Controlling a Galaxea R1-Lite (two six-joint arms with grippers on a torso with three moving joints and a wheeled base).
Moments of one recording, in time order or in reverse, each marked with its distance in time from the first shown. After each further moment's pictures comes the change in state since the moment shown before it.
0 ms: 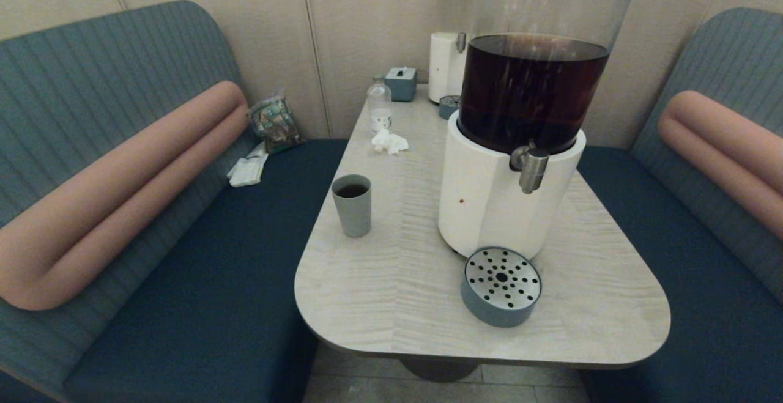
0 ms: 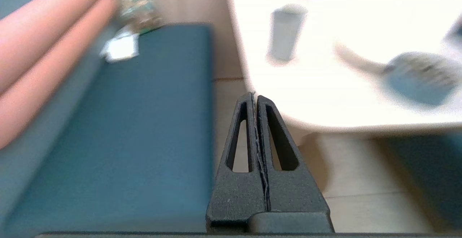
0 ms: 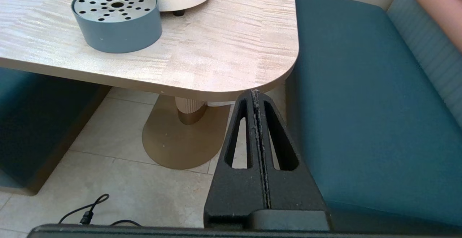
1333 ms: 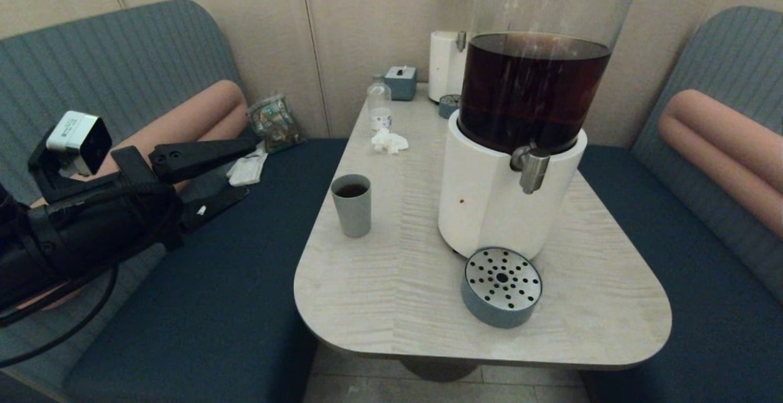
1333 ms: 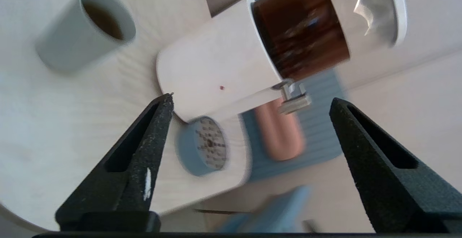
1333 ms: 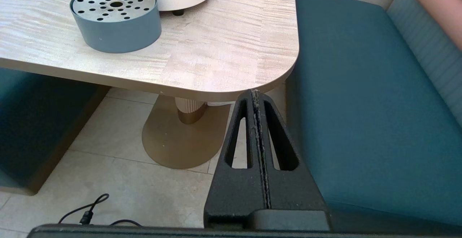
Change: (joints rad) left arm -0.060 1.255 -0.283 -0.936 -0.456 -0.948; right arm 0.000 0.000 0.000 0.000 0.000 0.000
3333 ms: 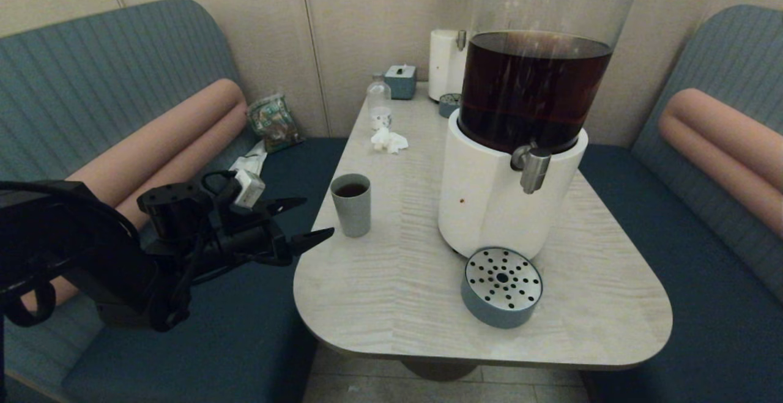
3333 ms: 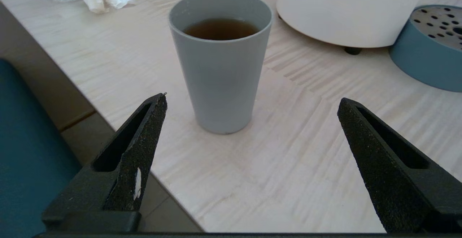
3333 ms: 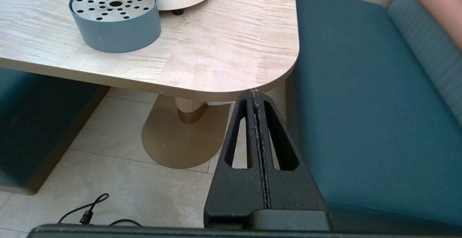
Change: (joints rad) left arm 0.044 0.782 -0.223 -0.451 -0.213 1.128; right arm 0.000 0.000 0.000 0.000 0.000 0.000
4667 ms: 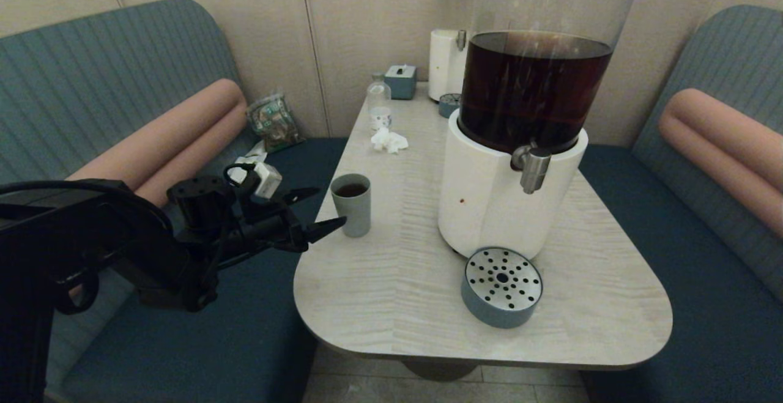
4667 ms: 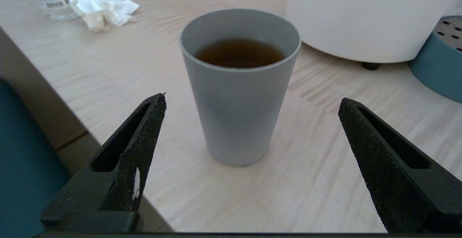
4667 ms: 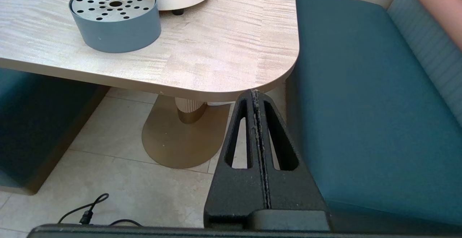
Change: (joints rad) left arm -0.035 0.105 -0.170 0.004 0.006 -0.026; right arm 0.000 0.000 0.000 0.000 0.000 0.000
